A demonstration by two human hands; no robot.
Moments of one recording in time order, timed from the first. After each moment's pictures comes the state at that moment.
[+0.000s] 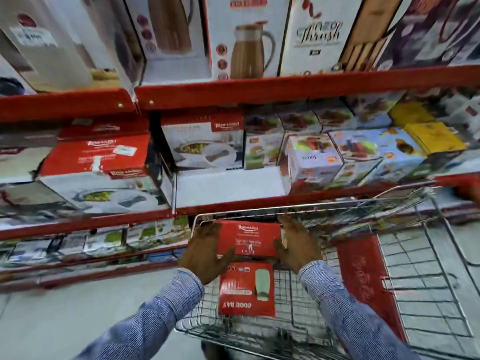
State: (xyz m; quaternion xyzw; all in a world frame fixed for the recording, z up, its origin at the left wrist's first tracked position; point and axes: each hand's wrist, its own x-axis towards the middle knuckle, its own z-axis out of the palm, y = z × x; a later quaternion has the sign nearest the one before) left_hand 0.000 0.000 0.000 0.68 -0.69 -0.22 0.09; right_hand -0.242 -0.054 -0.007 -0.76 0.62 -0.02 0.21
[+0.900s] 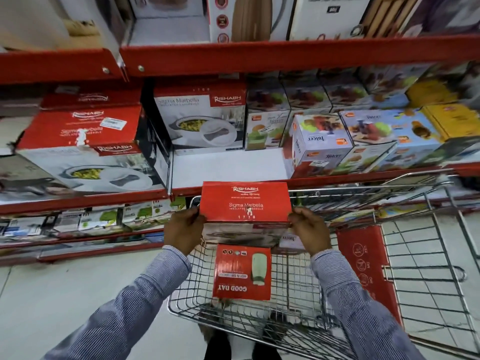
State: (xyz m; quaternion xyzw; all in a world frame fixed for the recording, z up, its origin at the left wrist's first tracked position) left_hand 0.019 -0.012 -0.010 0.81 -0.39 -0.33 0.27; right_hand -0.260 -0.062 -0.015 -0.46 0.67 -0.30 0.50
